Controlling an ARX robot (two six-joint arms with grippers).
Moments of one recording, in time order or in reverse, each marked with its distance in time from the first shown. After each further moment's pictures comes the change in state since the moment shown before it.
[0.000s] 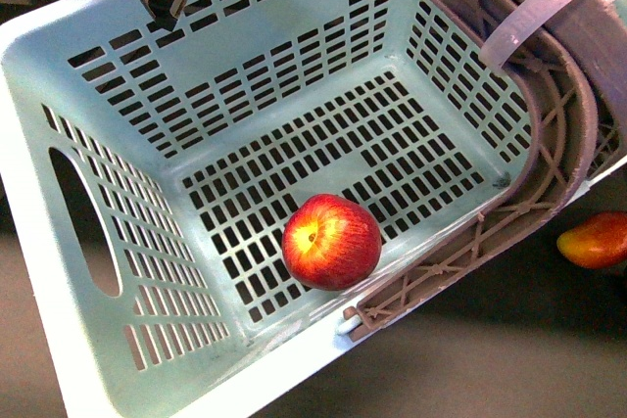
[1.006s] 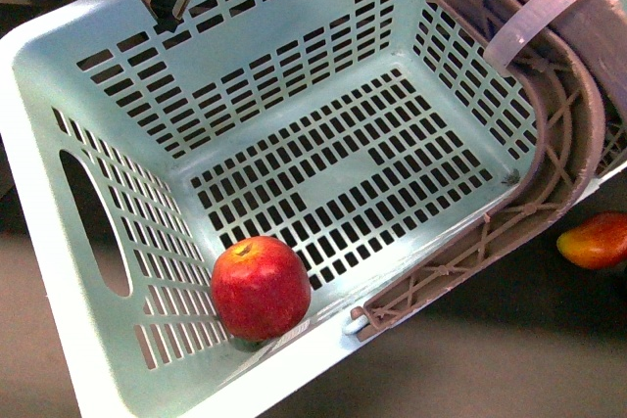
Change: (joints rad) left arm 0.000 0.000 0.000 0.000 -0.001 0.001; right arm 0.000 -0.431 0.000 -0.451 -0.004 0.000
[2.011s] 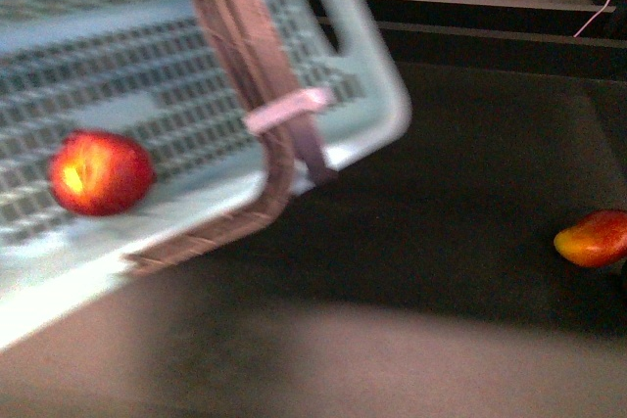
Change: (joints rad) left arm -0.034 0.076 0.148 -0.385 -0.791 0.240; right arm 0.000 -0.094 0.000 -0.069 0.005 -0.002
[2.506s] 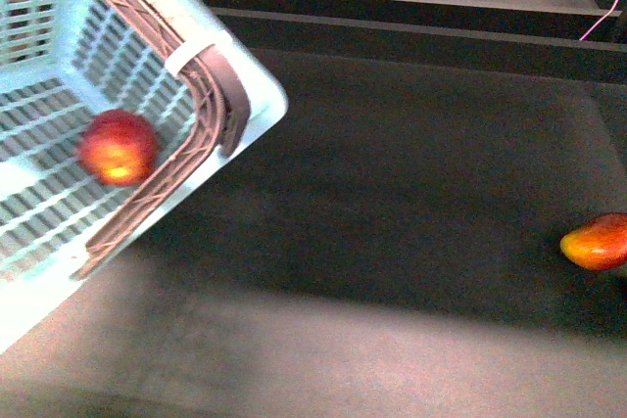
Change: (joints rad) left arm 0.234 0.060 0.002 0.086 0.191 -0.337; right arm 0.000 0.000 0.000 0.000 -0.003 0.000
